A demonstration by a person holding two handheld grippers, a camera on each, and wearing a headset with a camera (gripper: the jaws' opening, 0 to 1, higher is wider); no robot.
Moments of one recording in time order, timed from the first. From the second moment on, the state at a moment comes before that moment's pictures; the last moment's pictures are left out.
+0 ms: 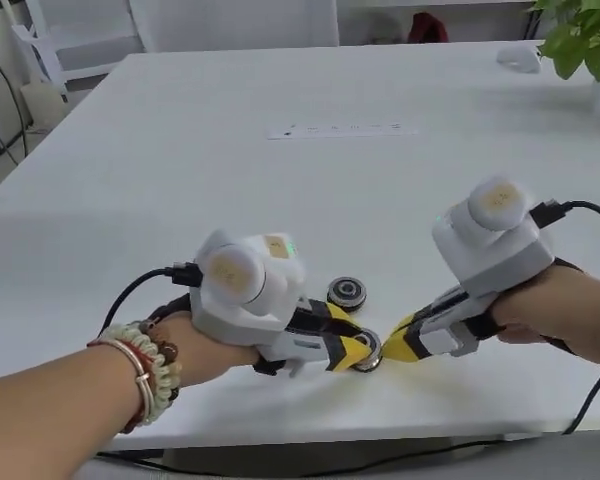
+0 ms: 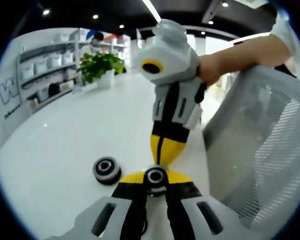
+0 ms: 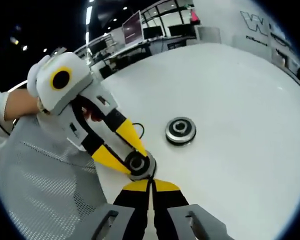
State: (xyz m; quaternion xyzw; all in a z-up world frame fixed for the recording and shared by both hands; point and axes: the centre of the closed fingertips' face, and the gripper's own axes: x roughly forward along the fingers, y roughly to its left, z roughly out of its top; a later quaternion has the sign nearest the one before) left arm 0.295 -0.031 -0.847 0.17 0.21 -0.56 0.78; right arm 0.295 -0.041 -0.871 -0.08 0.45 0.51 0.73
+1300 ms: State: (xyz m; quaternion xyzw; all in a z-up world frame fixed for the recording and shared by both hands) left arm 0.298 -0.027 -0.848 0.18 0.20 -0.56 0.78; right arm 0.290 -0.026 -0.846 0.01 0.45 0.49 0.74
